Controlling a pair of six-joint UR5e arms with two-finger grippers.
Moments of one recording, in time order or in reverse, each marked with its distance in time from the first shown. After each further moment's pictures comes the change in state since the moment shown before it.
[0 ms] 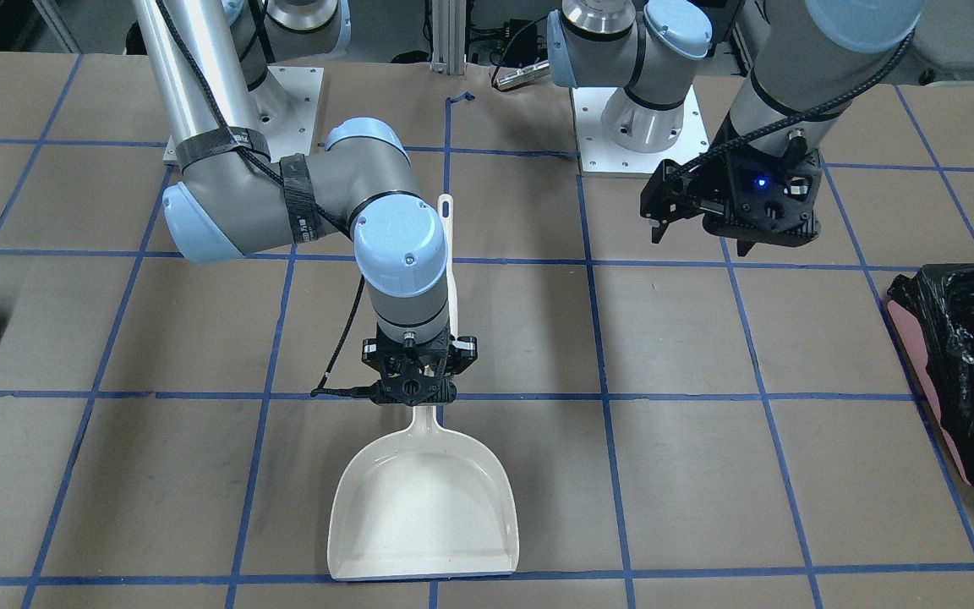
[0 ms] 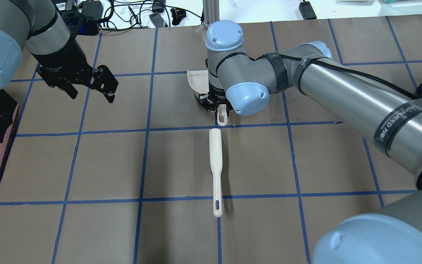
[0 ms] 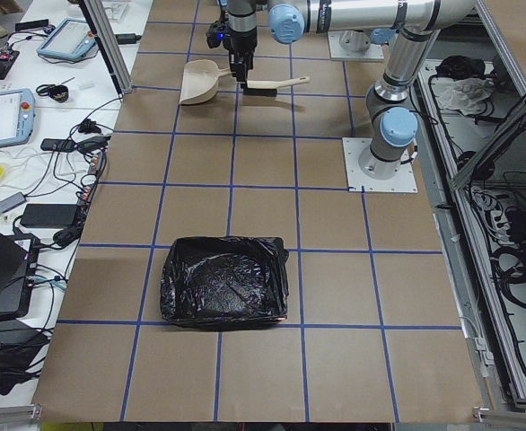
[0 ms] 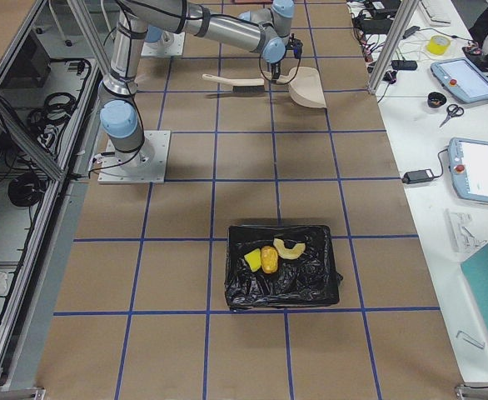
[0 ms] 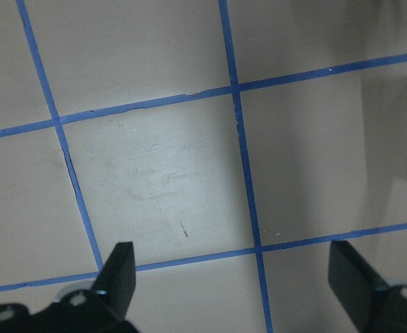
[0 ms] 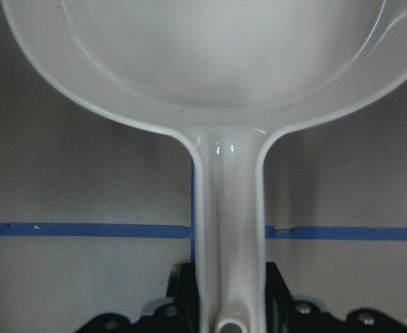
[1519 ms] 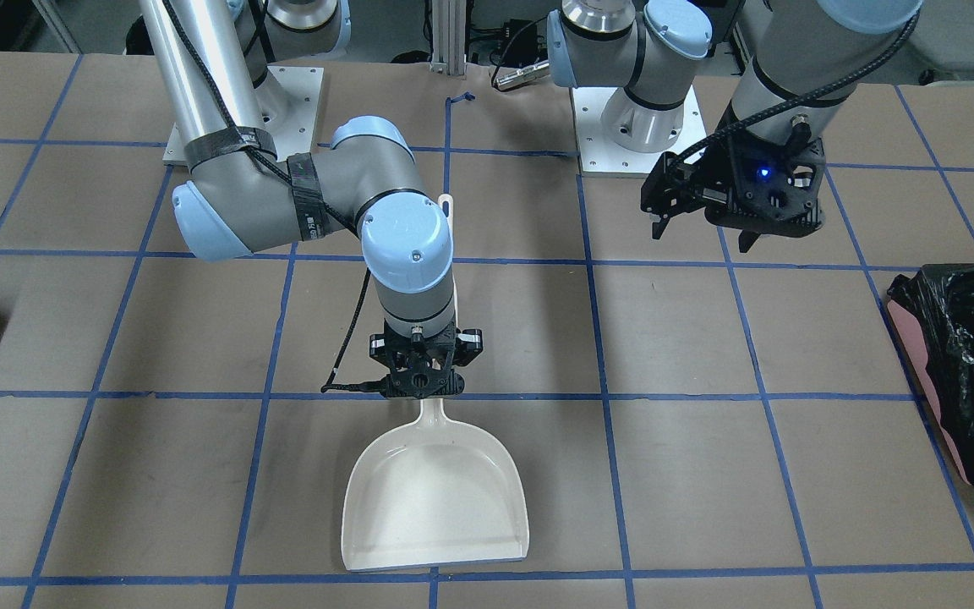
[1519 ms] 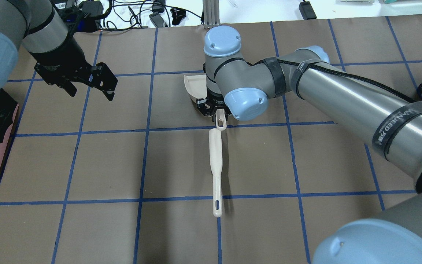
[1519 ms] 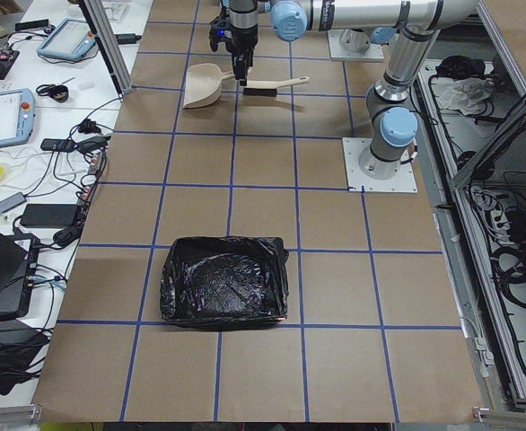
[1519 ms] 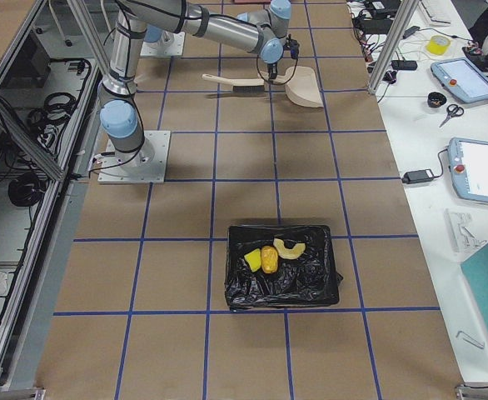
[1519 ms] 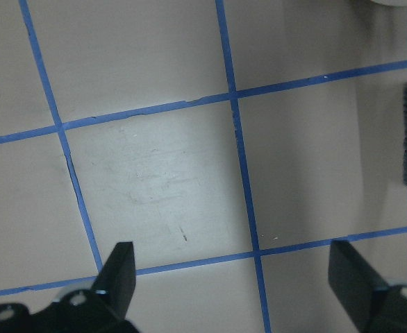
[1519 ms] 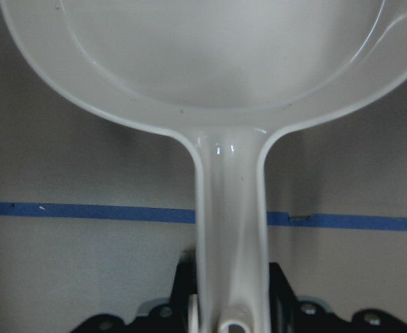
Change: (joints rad) left arm -0.002 0.013 0.002 0.009 -0.006 -0.001; right arm 0.012 -0.004 0.023 -0.012 0.009 -0.013
